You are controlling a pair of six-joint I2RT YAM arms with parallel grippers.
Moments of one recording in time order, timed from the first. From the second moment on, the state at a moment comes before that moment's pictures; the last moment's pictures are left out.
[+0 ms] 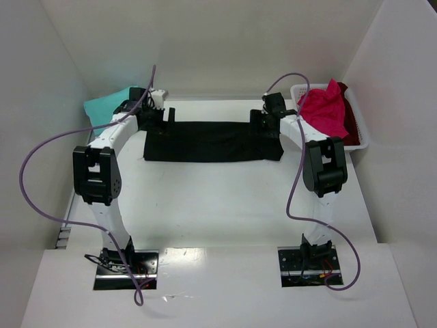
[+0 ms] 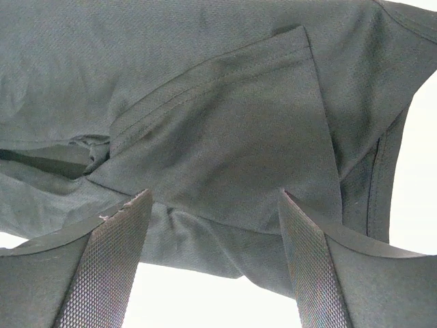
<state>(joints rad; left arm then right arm) -0.05 1.94 1.59 -0.53 0.31 0.01 0.22 2.04 1.58 -0.44 -0.06 0.26</state>
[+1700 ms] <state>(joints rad) -0.16 2.23 1.77 -0.72 0.33 0.47 0.21 2.05 1.56 -0.47 -0.11 0.55</state>
